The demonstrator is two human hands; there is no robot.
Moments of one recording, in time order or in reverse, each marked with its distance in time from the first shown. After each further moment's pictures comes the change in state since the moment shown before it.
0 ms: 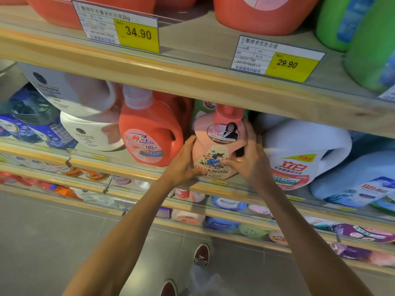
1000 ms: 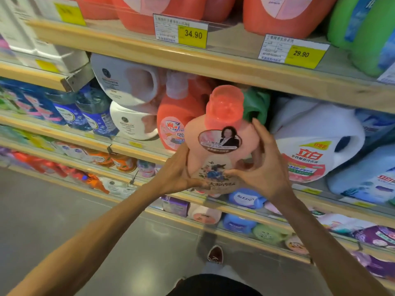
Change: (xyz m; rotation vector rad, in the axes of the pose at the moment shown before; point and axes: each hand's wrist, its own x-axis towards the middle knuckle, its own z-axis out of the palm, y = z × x) left_hand -0.134 0.063 -0.078 0.133 0.063 0.006; right_hand -0.082 -0.112 -0.049 0.387 -0.032 -0.043
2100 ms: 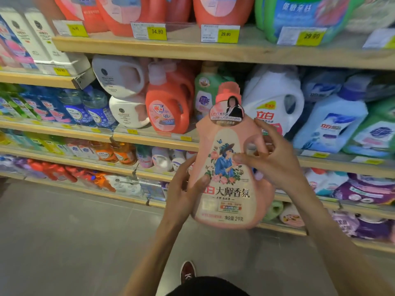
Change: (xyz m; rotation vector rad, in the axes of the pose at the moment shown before) left_hand -0.187 0.172 0.083 -0.753 0.251 -0.265; right_hand -0.154 -0.041 -0.113 0.205 0.019 0.245
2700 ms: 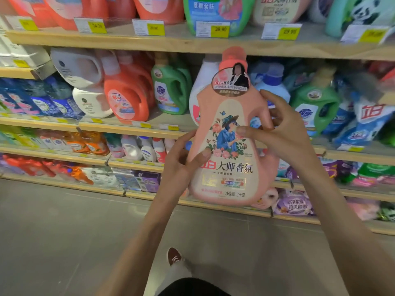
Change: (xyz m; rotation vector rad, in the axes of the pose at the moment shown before) left_hand -0.075 0.049 0.178 -0.032 -0.041 0.068; right_hand -0.075 0.006 -0.197 -0.097 0.109 -0.074
